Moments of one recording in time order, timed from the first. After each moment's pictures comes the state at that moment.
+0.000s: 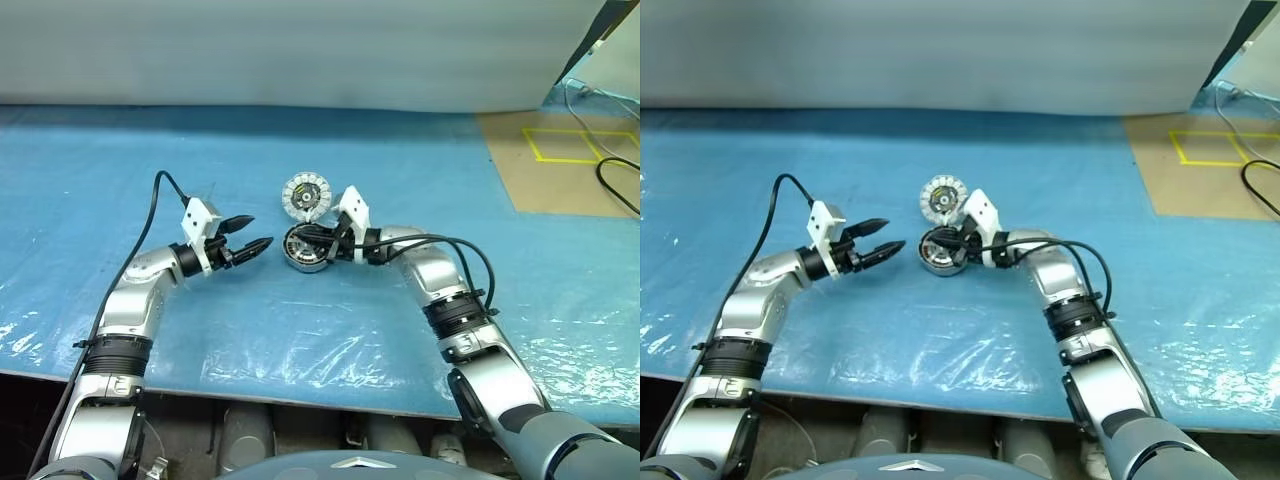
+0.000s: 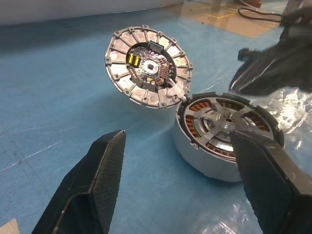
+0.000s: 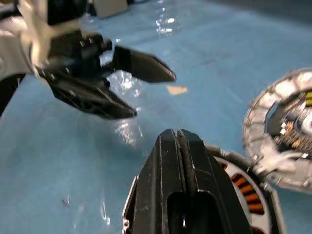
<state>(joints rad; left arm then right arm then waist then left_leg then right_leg) -0.42 0.45 0.06 0.31 -0.35 0.14 -0.99 -0.68 -0.23 0.17 0.29 0.22 0.38 0.98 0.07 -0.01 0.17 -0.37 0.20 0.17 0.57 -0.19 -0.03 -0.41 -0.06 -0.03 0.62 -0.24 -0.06</state>
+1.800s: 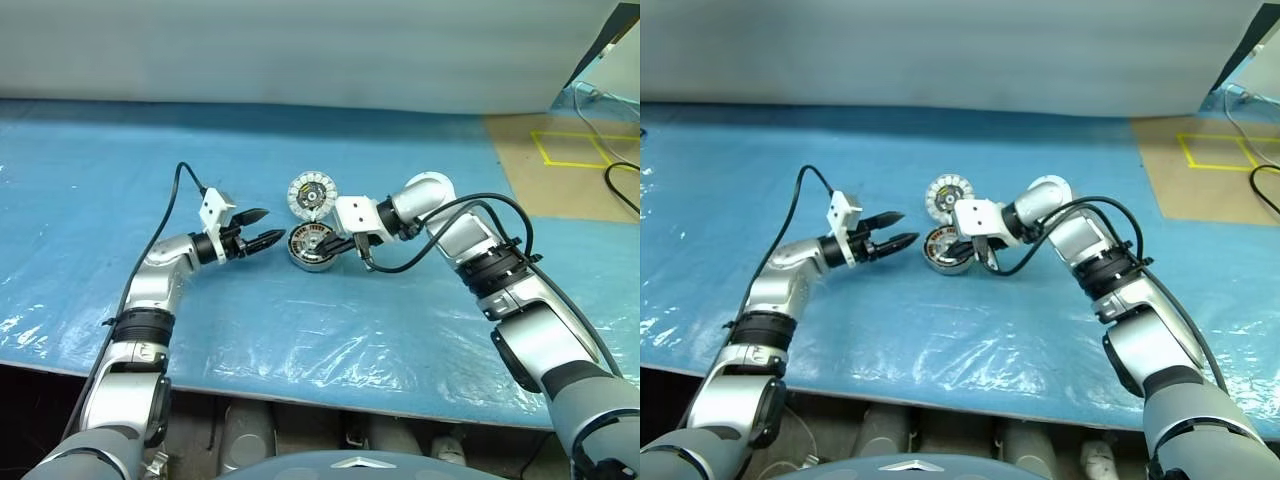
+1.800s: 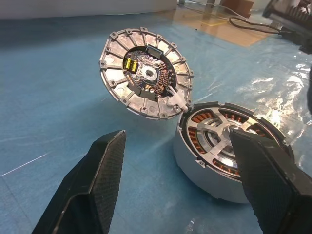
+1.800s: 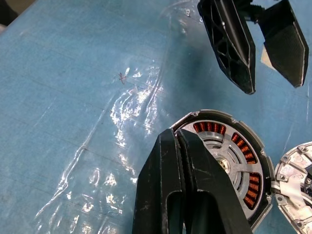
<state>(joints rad) -0.53 0.37 0.09 0.47 -0.29 0.12 -1.07 -0.92 -0.48 0.48 0.38 0.01 0.03 1.40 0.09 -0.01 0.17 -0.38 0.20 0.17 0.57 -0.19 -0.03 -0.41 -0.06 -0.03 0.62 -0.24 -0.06</state>
